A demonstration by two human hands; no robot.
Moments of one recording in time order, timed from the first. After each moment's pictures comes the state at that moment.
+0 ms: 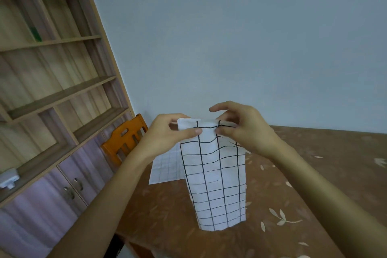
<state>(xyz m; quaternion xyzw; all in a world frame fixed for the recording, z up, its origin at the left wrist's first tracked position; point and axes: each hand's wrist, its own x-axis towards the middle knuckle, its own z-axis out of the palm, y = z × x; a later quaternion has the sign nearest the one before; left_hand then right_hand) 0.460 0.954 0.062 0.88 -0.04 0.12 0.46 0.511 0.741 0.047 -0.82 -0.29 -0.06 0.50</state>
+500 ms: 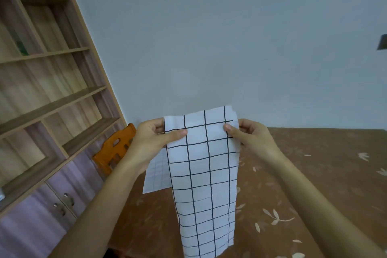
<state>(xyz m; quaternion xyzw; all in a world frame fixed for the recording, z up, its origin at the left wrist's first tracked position) 0.454 0.949 0.056 0.76 -0.02 0.12 0.64 0.504 0.706 0.011 -0.67 -0.13 0.01 0.74</state>
